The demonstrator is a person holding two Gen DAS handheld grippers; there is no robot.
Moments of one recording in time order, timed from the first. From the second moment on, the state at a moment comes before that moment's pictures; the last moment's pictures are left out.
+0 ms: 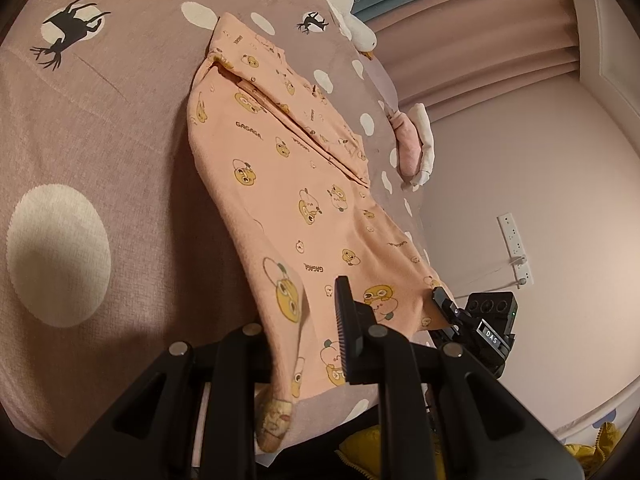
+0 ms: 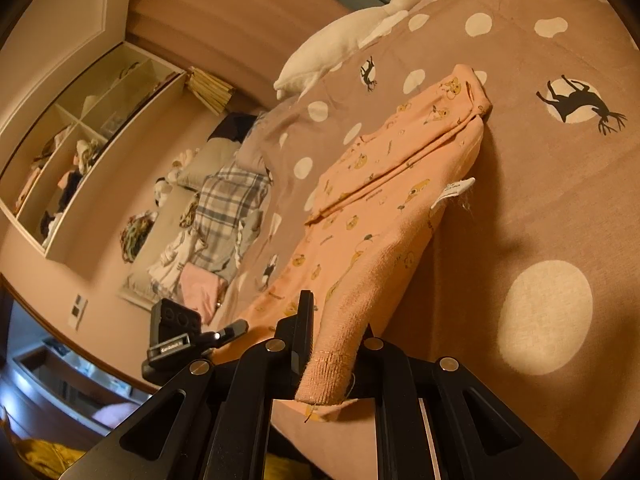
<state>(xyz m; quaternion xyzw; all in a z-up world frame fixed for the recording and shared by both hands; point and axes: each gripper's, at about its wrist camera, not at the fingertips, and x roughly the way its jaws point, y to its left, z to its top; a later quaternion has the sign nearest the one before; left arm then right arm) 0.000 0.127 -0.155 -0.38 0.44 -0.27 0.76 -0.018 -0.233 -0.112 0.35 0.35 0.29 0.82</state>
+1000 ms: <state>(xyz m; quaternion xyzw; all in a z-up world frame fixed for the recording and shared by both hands) 0.007 0.119 -0.135 -0.38 0.41 -0.29 0.78 -0.012 -0.224 -0.088 0.34 0.32 0.31 0.83</state>
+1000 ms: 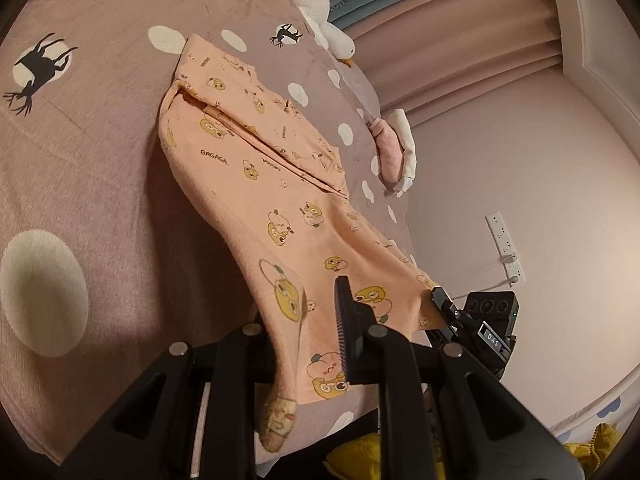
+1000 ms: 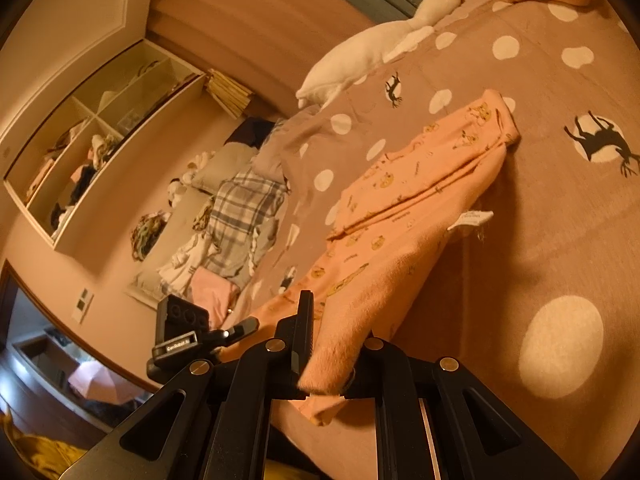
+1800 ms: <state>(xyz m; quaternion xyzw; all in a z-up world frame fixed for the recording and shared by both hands) 0.051 0.124 -0.101 -0.37 0.38 -0.30 0.80 0.021 -0.228 -0.059 0.33 0.28 0.31 0.85</state>
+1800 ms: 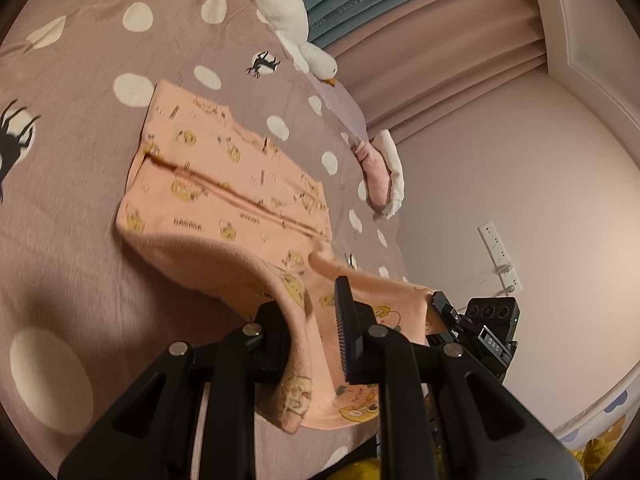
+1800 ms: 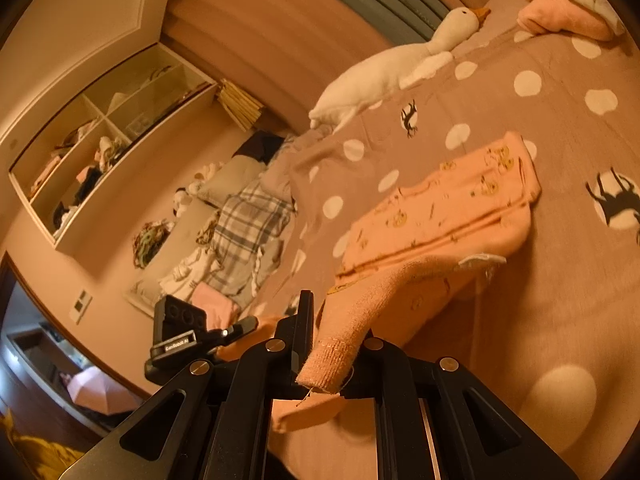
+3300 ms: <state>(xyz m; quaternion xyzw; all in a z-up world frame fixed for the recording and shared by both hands) 0.245 0.167 -0.169 -0.47 0.44 -0.20 0.74 0.200 -0.289 -0.098 0.37 0.33 0.17 0.85</state>
